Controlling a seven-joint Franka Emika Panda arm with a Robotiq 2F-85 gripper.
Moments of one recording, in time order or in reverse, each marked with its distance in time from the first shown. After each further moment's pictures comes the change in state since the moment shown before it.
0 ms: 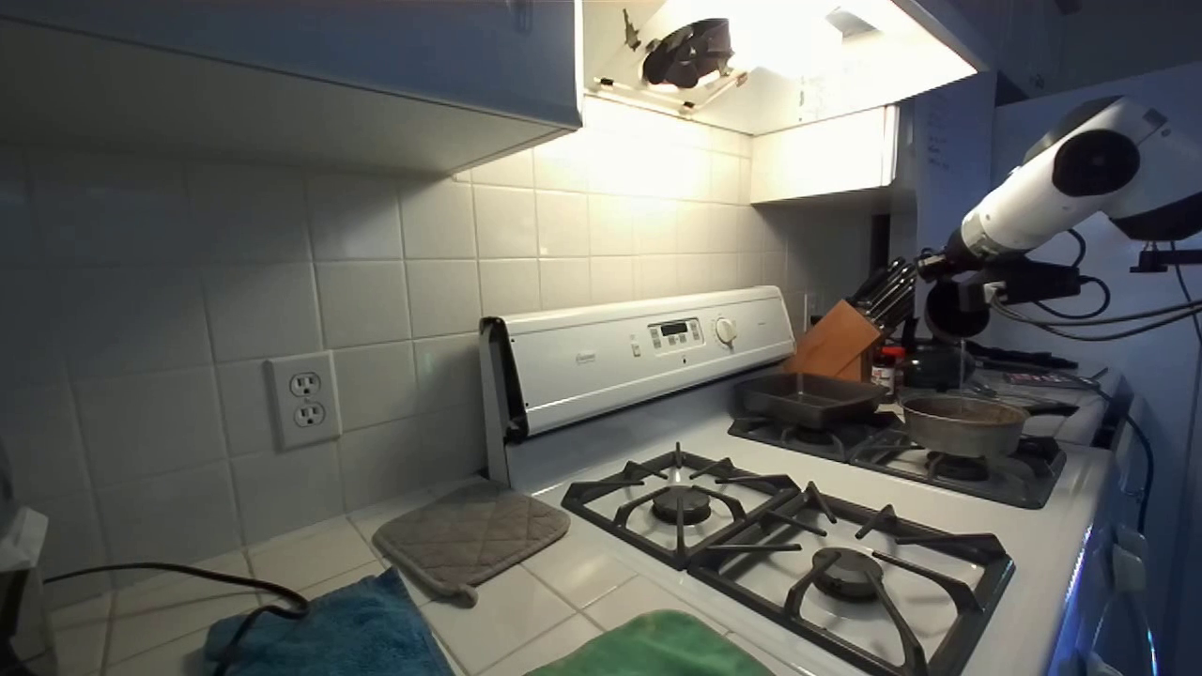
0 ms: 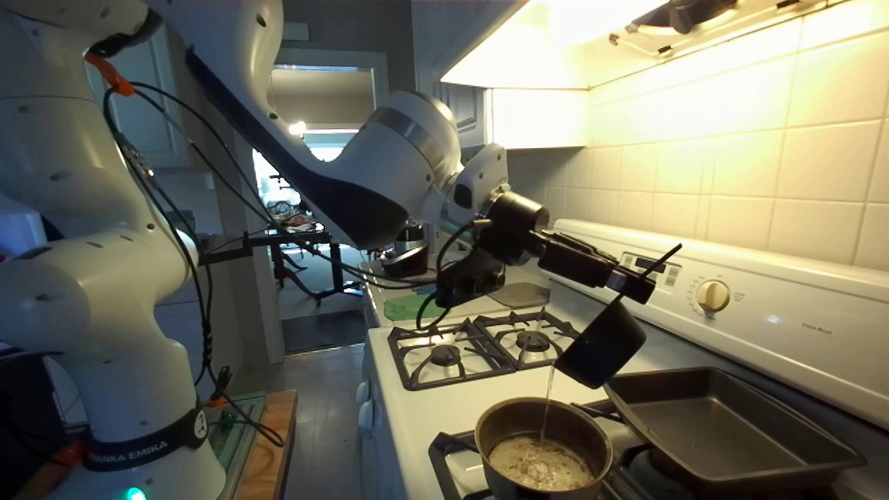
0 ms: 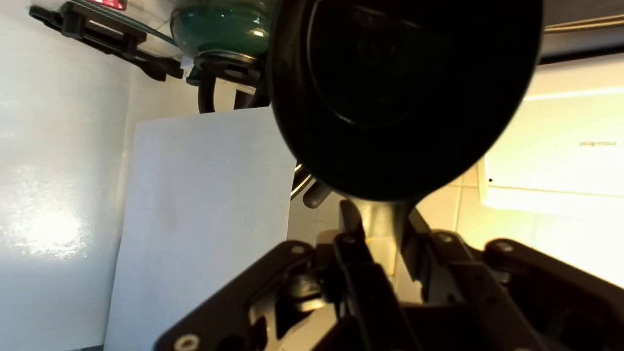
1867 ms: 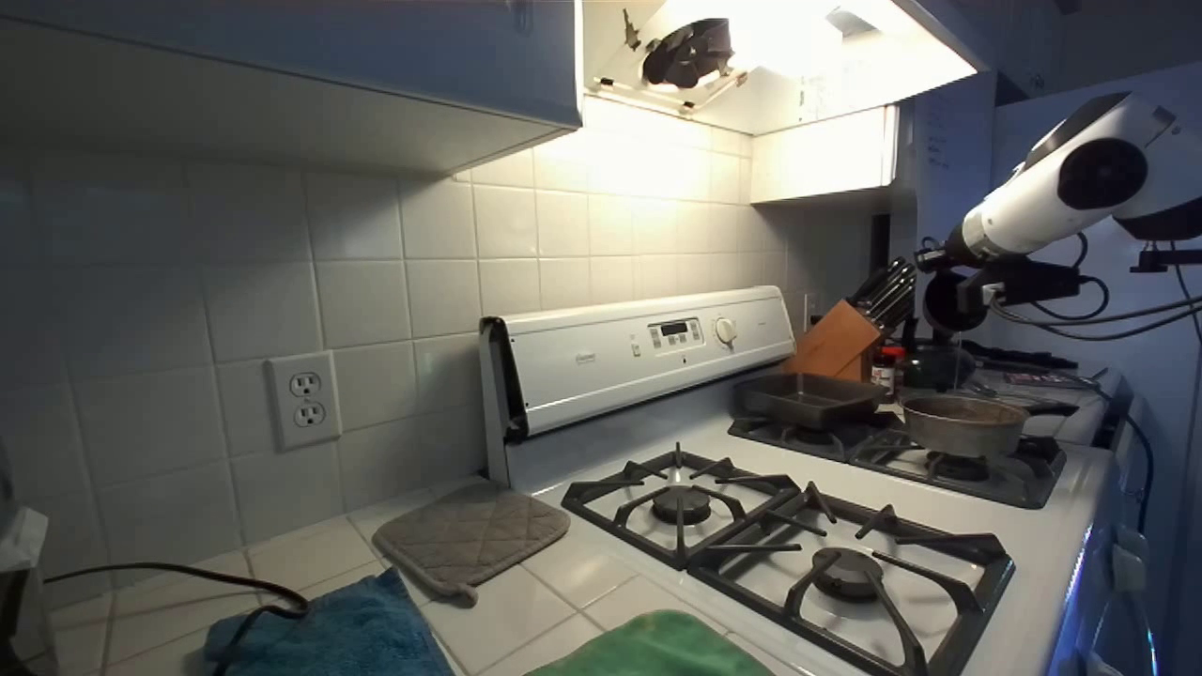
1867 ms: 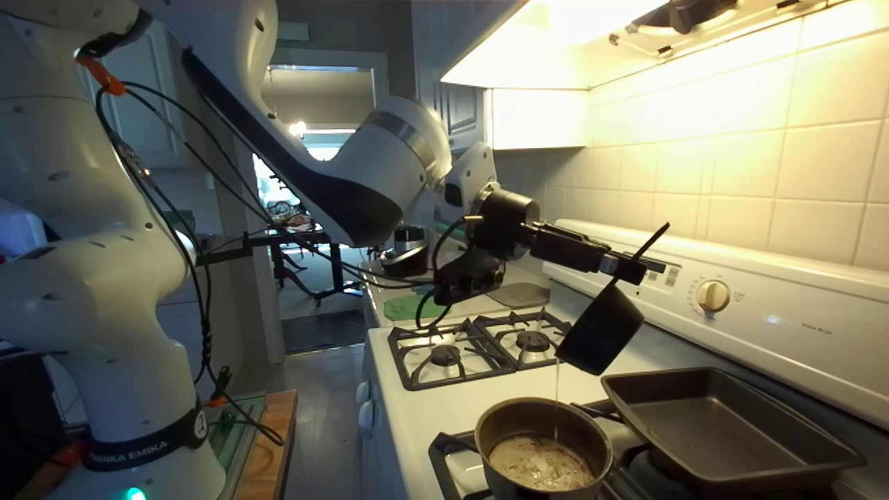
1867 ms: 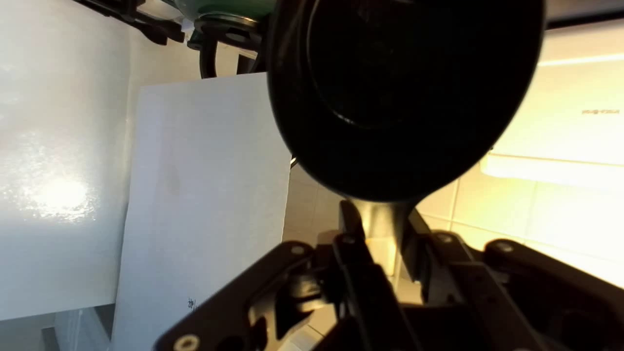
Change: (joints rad) arm 0.038 -0.028 0.011 -0.035 -0.061 -0.101 0.061
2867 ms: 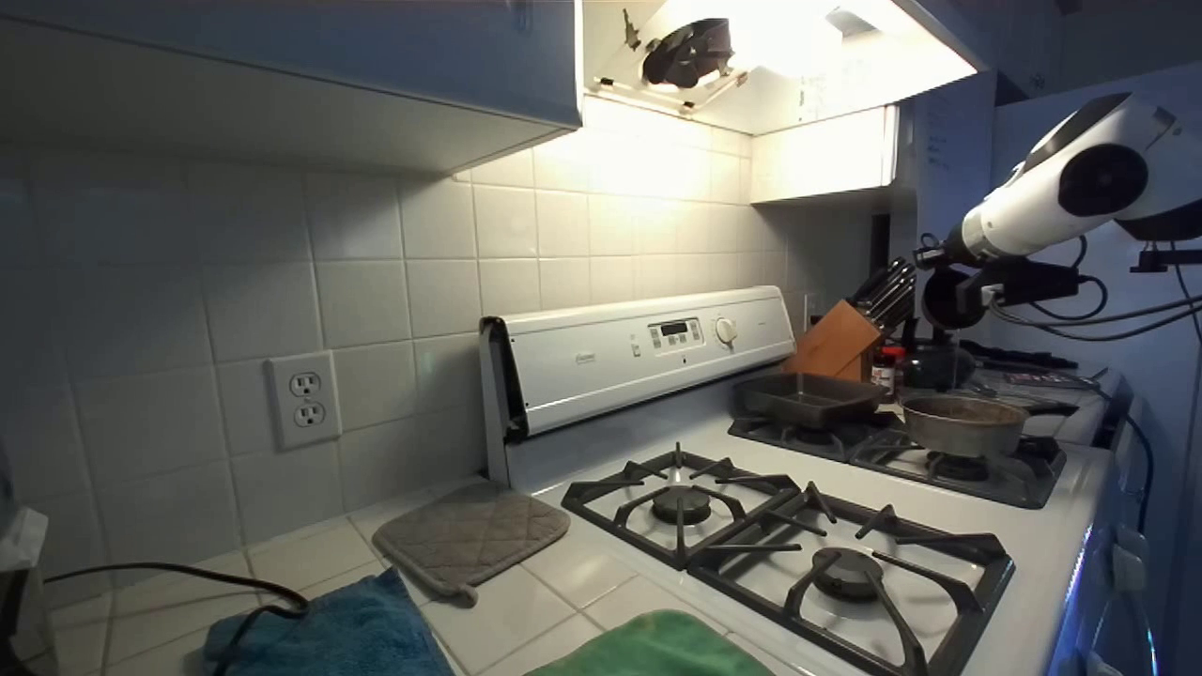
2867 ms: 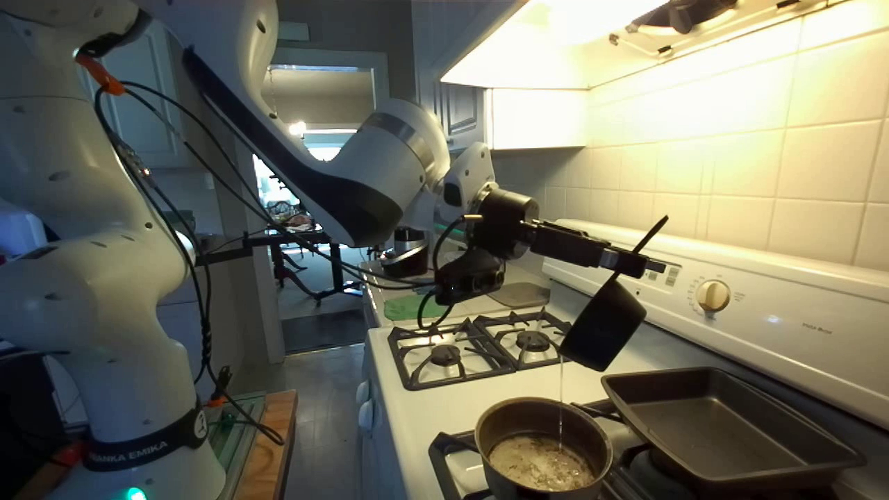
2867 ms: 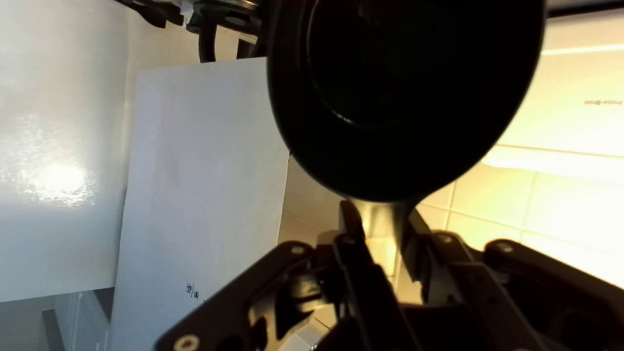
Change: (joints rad) arm 0.012 -0.002 0.003 -0.008 -0.030 -0.035 0.015
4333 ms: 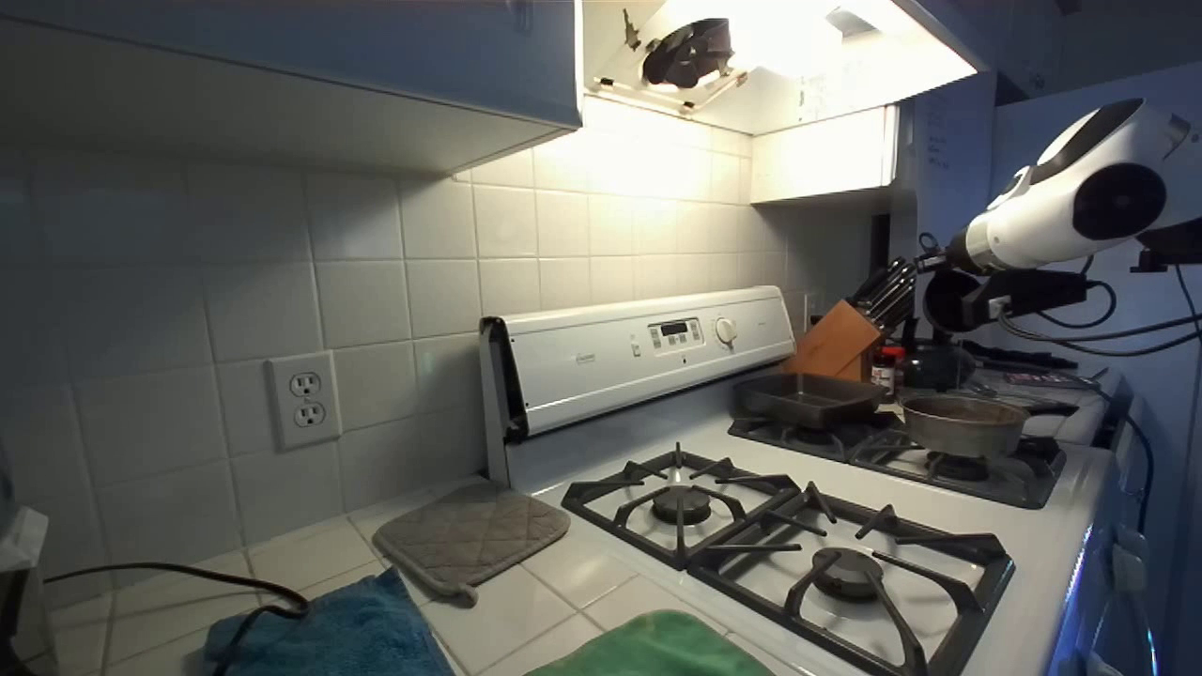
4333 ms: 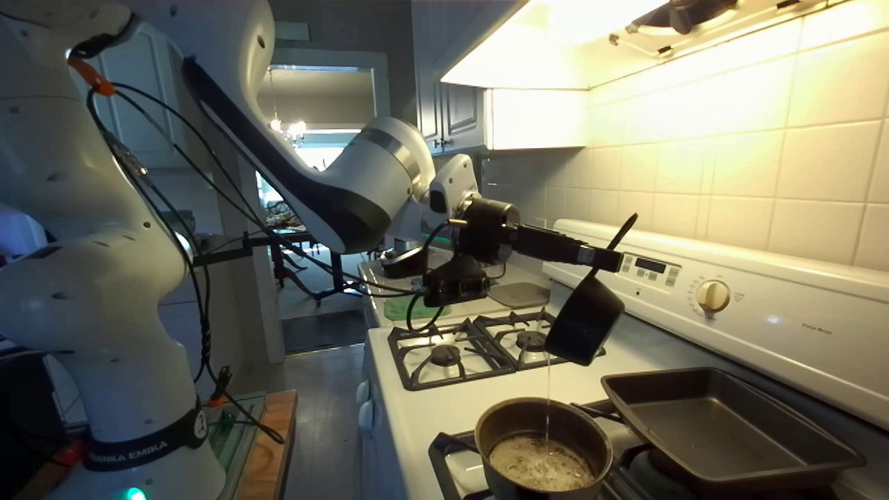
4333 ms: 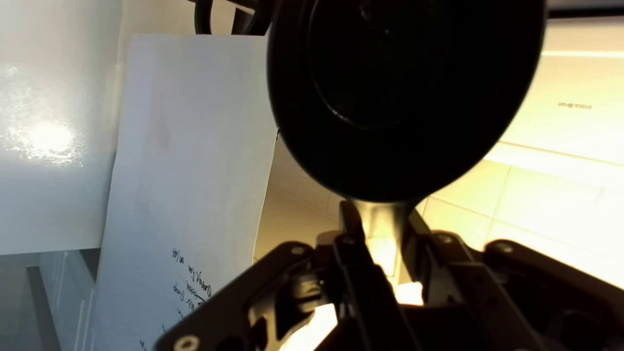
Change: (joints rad) arm 0.038 -0.025 0.038 -0.068 -0.038 -0.105 0.000
